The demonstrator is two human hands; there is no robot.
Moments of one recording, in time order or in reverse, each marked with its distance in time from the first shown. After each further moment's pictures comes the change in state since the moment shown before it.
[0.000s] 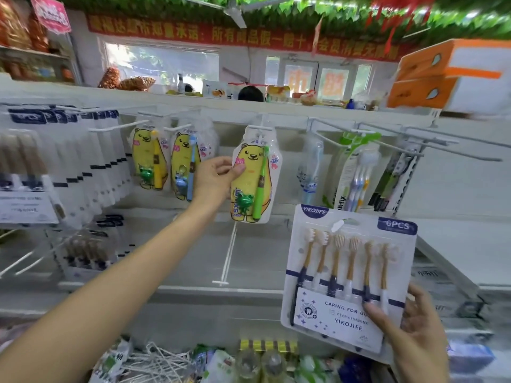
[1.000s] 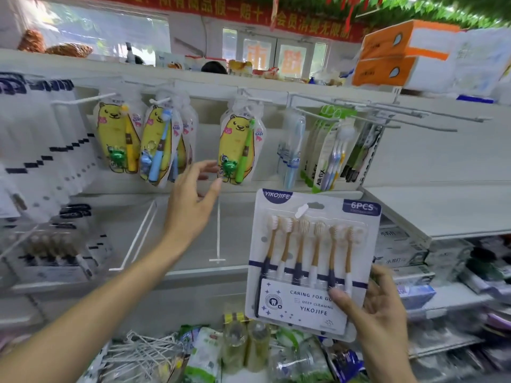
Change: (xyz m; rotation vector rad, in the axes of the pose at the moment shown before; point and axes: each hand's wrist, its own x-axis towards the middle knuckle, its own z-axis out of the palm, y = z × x) left_hand -0.059 -0.044 -0.047 0.328 -0.120 0.294; right_hand -0.074 -0.026 0.055 -0.035 0.054 0.064
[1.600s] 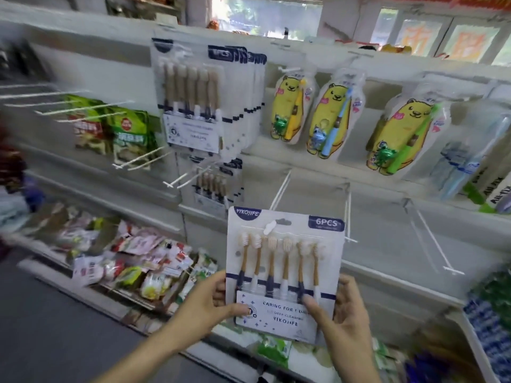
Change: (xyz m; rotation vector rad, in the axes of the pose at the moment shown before) left_hand -0.265 -0.048 -0.155 -0.205 -0.188 -0.739; right_hand -0.091 0.062 0.150 0.009 -0.614 0.144
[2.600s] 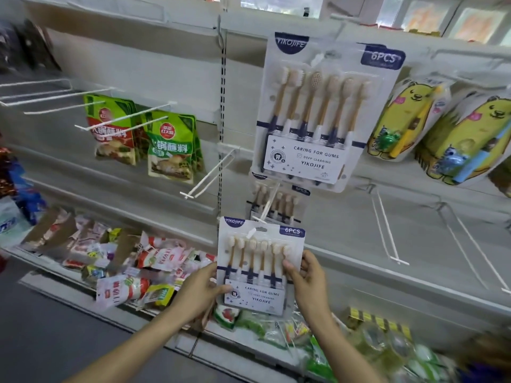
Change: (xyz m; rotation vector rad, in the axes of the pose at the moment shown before) left_hand 0.117 -0.133 -0.278 0.260 0.037 -0.060; right_hand 0.145 0.100 0.285 -0.136 0.047 0.110
